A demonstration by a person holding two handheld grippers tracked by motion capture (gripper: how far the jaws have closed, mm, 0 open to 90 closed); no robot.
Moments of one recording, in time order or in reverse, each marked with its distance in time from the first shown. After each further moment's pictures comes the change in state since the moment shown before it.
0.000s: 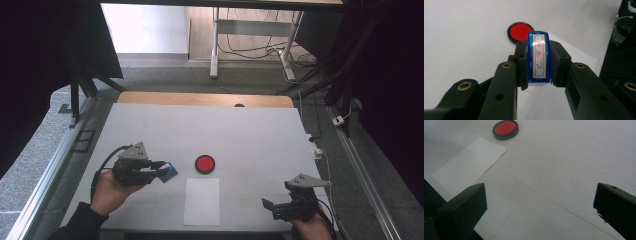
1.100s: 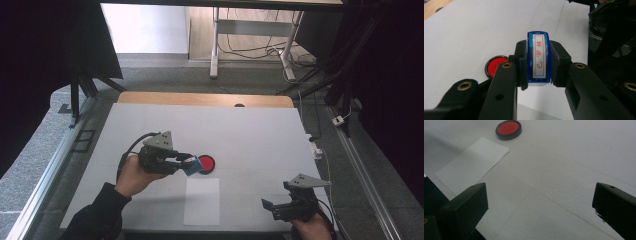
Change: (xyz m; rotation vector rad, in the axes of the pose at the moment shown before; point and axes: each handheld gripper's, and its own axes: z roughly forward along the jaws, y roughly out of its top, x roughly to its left) left arm -0.004 0.055 0.032 -0.046 -0.168 0.150; right arm 0.000 0.000 0.000 -0.003 0.021 -0.011
